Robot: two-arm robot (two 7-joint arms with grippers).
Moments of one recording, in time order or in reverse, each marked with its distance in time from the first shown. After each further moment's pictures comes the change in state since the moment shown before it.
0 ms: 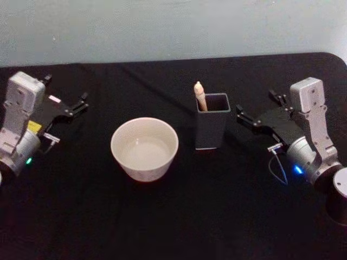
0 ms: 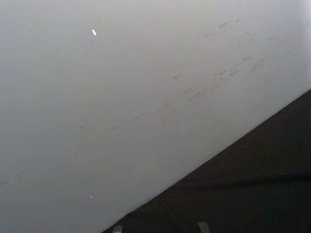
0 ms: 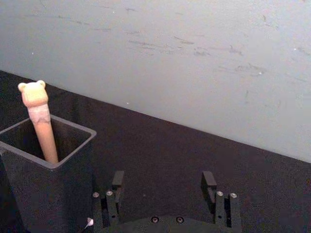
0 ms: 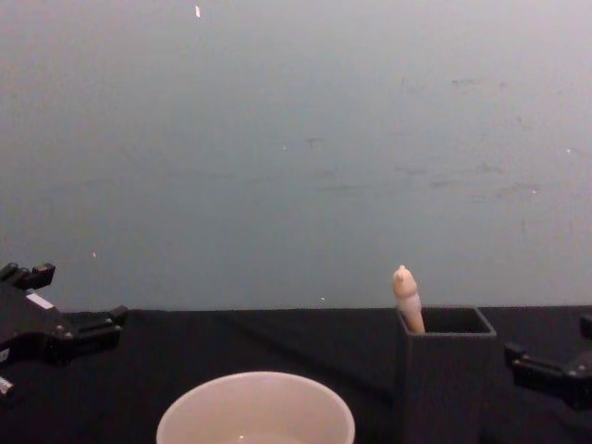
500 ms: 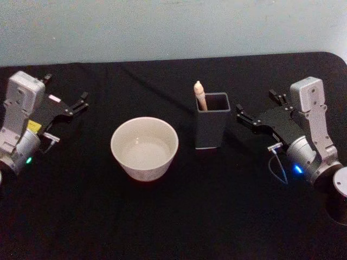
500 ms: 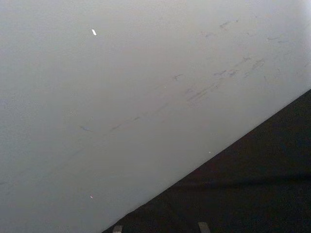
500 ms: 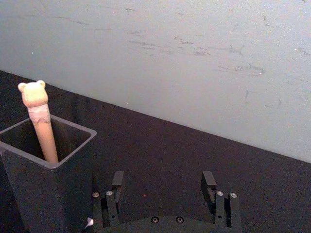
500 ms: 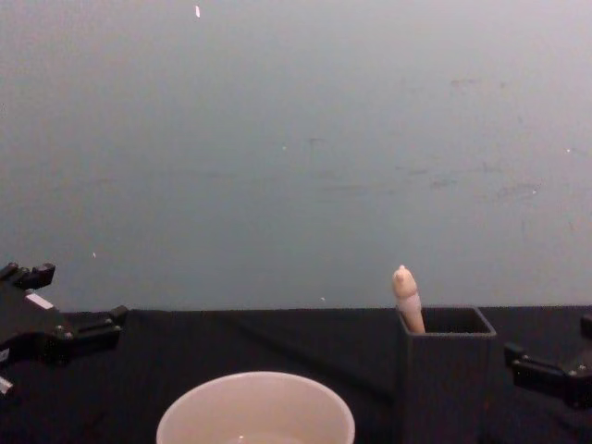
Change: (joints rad) left arm 0.000 0.000 0.000 0.000 0.000 0.000 0.000; right arm 0.000 0.000 0.000 0.000 0.000 0.000 0.000
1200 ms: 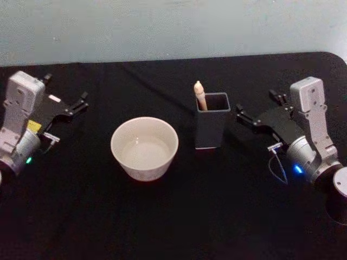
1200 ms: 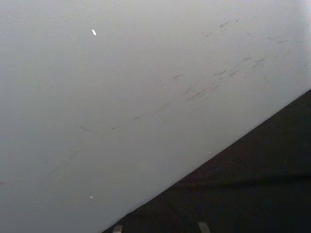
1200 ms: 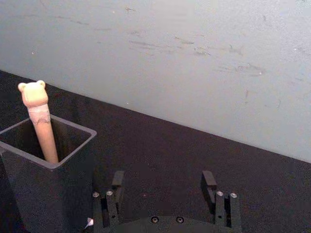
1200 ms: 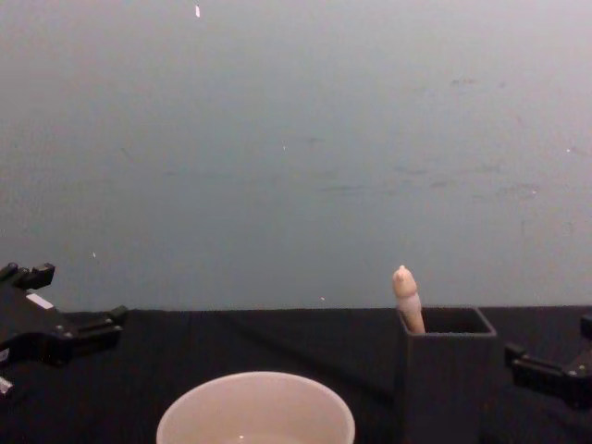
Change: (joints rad) left arm 0.000 0.000 0.000 0.000 0.000 0.000 0.000; right arm 0.000 0.000 0.000 0.000 0.000 0.000 0.000
